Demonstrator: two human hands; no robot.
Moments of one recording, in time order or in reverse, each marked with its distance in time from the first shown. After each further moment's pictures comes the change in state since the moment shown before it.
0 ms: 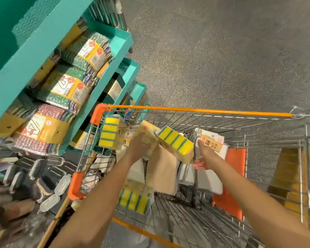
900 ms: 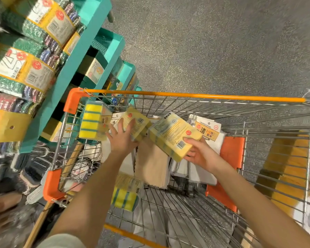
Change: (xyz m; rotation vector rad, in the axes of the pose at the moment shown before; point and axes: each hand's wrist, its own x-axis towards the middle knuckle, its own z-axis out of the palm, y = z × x) left_hand 0.035 -0.040 0.031 0.670 0.077 -0.020; right_hand 0.023 0.033 -0.010 0.489 -0.452 -0.232
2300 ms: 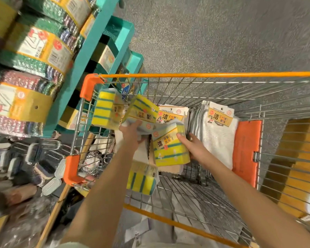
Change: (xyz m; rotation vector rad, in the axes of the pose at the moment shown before) left_hand -0.019 -0.013 0.004 -1.676 -0.030 -0.726; right_hand 0.009 0.066 0.049 -0.481 0.072 -0.089
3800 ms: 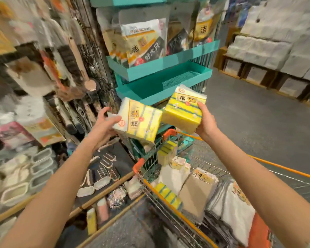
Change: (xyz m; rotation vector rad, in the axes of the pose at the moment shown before) left_hand -0.318 0.111 -0.319 -0.096 -0.082 0.867; right_hand -0.240 -0.227 0.144 0.297 -0.180 -0.641
